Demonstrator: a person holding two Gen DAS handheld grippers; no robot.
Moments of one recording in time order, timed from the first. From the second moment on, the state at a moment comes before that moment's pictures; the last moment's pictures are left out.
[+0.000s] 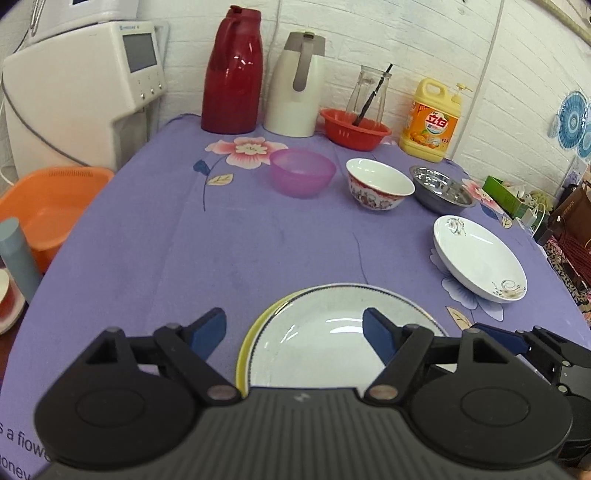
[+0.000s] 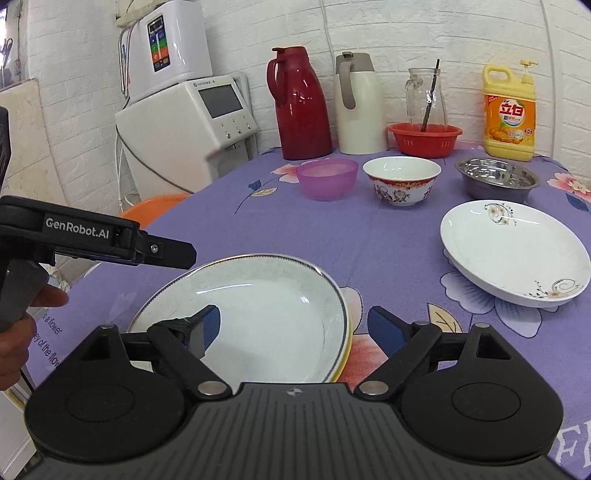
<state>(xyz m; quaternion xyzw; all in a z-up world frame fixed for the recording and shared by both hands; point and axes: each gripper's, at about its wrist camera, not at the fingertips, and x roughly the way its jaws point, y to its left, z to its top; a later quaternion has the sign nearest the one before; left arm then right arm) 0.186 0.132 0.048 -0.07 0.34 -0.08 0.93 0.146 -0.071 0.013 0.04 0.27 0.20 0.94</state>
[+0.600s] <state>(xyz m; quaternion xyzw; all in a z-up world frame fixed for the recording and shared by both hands) 0.234 0.003 0.047 -0.02 0.37 -0.15 0.92 0.154 -0.210 0.018 0.11 0.25 0.03 0.96</state>
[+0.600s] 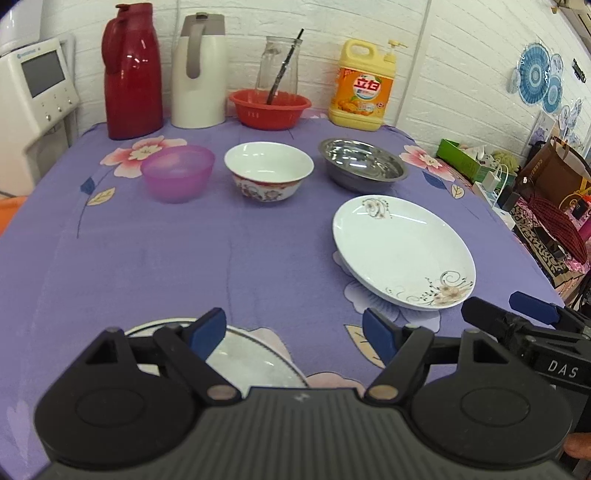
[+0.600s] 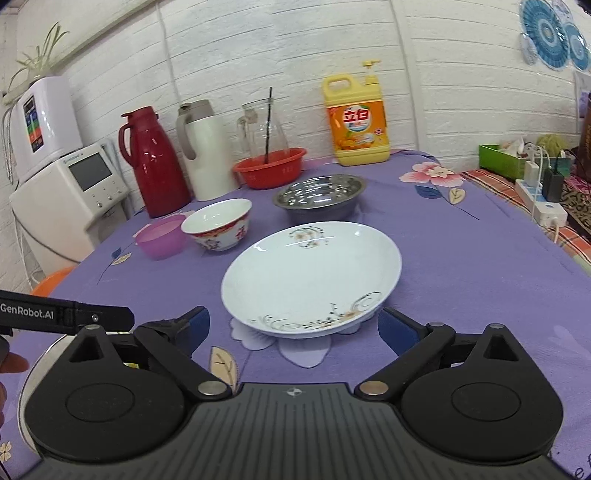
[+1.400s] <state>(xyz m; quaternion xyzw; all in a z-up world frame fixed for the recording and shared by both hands) 0.329 -0.070 0.026 -0.12 0.41 -0.10 0.90 0.241 -0.275 -0.005 0.14 0.25 0.02 0.96</state>
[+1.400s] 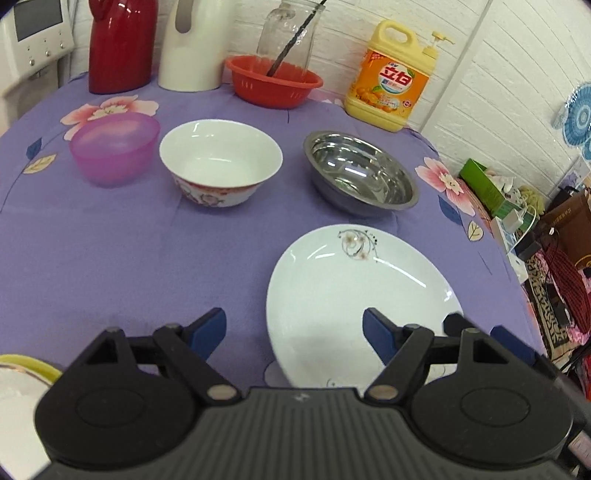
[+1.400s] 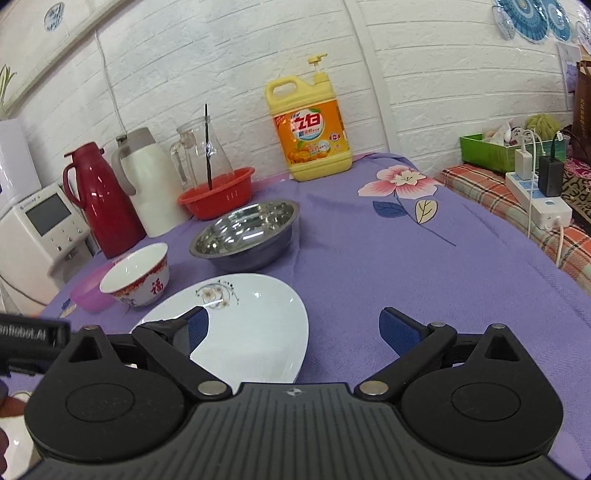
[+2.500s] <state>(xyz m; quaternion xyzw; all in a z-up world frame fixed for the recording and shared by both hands) 0.314 -0.100 0.019 0.00 0.39 -0.11 0.92 0.232 -0.218 -0.005 0.07 0.29 0.07 0.95</state>
